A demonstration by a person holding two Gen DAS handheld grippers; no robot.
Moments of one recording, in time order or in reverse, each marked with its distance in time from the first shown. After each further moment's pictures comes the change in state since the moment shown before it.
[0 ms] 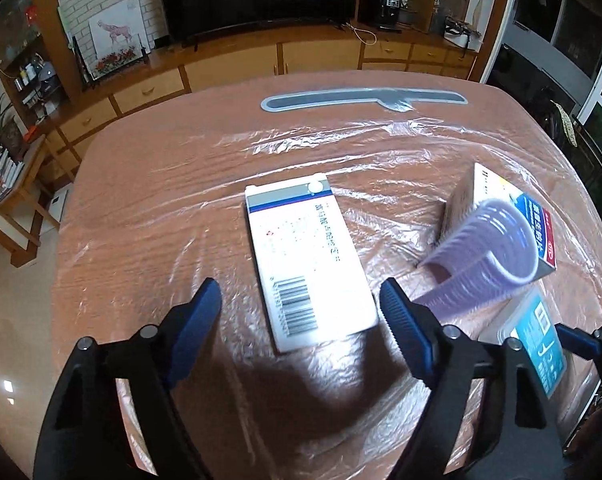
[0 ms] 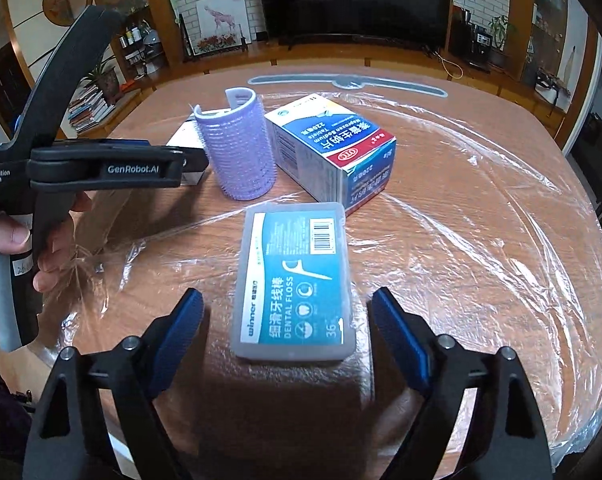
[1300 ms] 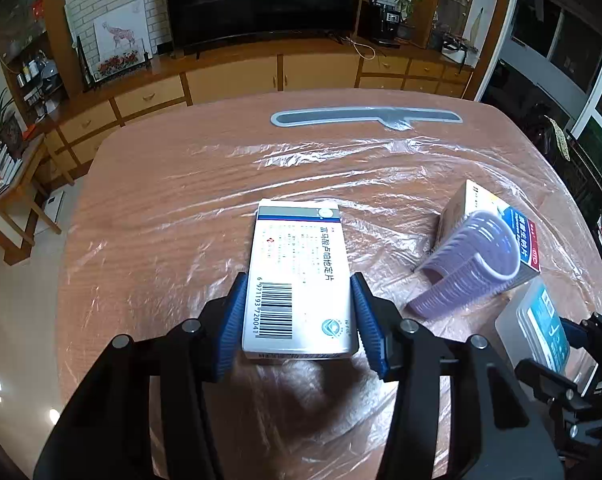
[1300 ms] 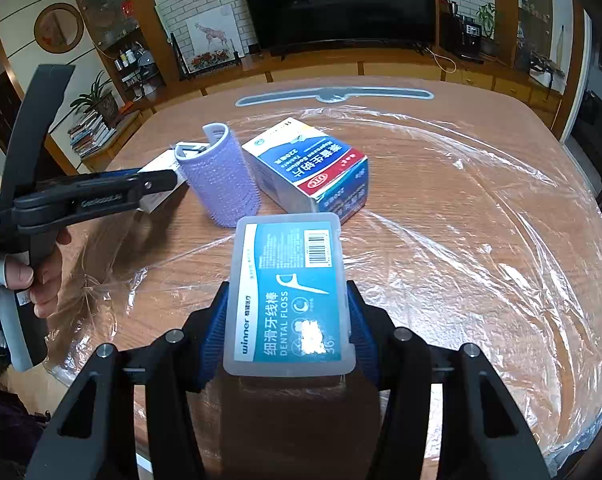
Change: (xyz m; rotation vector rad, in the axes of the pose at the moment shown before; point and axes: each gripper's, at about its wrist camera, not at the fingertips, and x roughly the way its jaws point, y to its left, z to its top) left arm -0.018 0.011 -0.002 -0.027 -0.048 -0.023; right arm -0.014 -0.020 0.010 0.070 -0.038 0.044
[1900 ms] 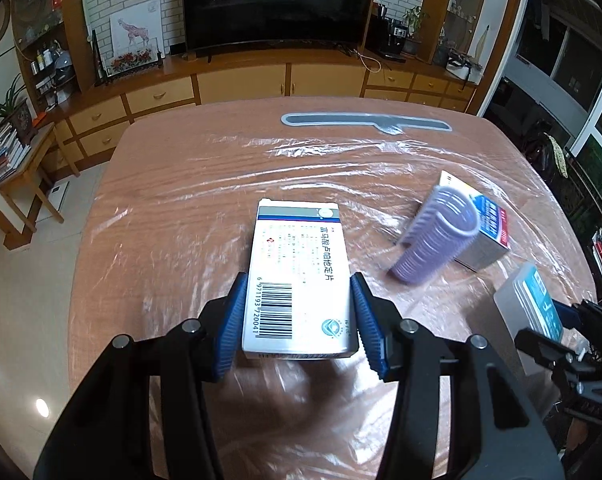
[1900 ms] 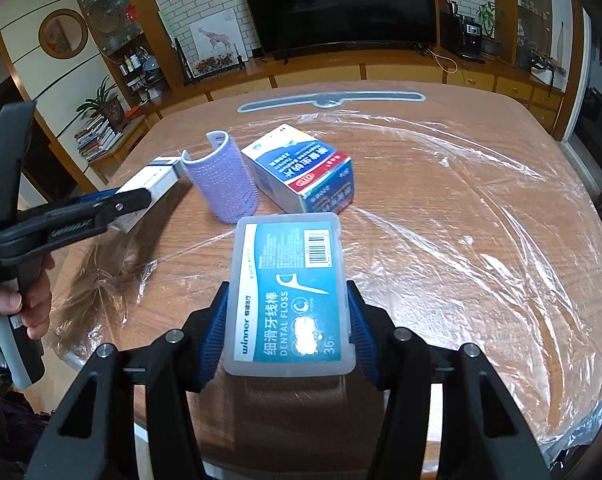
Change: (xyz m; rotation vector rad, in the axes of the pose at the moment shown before) left arm -0.036 -0.001 -0.028 -0.057 -0.043 -0.008; right arm -0.020 -0.013 -0.005 0.010 -0.009 0.032
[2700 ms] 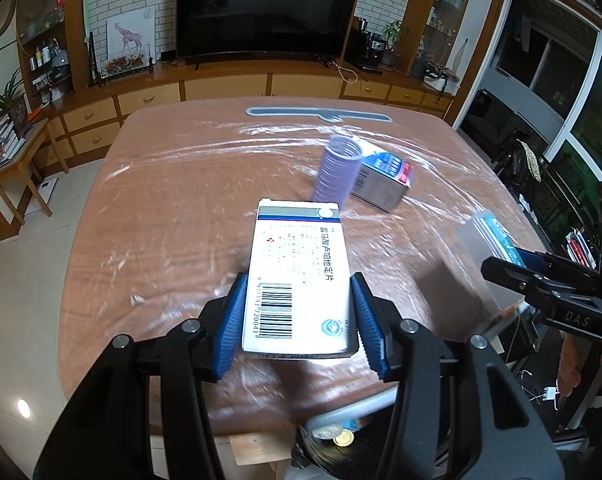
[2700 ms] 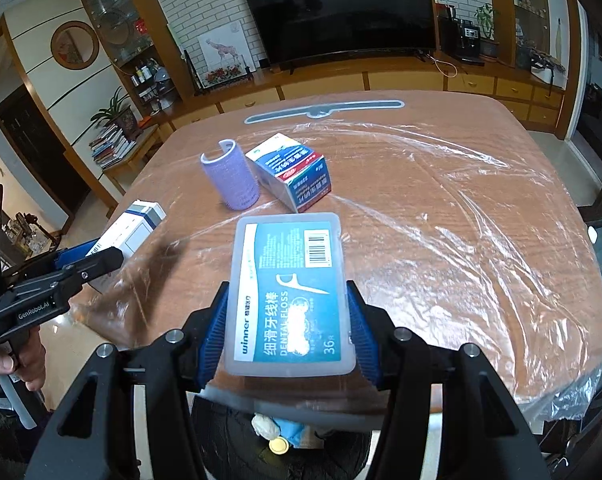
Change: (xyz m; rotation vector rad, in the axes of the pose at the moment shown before) left arm -0.073 -0.041 -0.062 -0.013 -0.043 -0.079; right arm -0.052 -0.015 -0.026 0.002 -0.033 0.047
